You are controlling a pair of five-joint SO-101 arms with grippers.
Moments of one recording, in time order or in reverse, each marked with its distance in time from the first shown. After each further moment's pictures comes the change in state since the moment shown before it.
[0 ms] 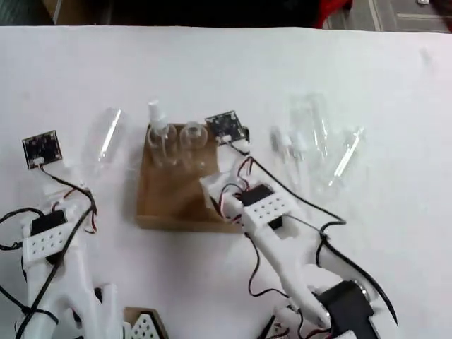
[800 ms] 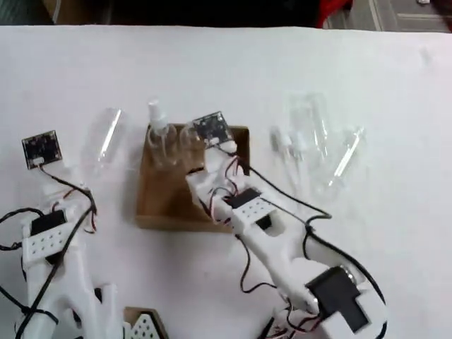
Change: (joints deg) left arm 0.0 0.0 0.0 0.0 0.0; right arm -3.3 6.9 0.0 -14.3 -0.3
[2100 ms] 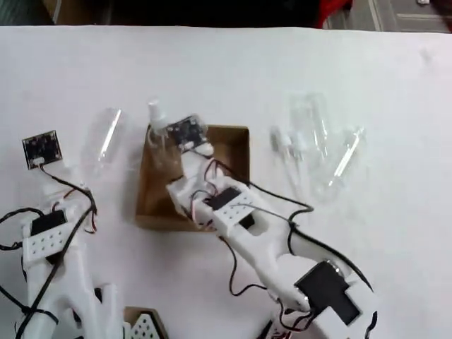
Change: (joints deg) left arm 0.0 0.0 0.0 0.0 0.0; right arm -6.6 3.8 -6.3 6.2 0.0
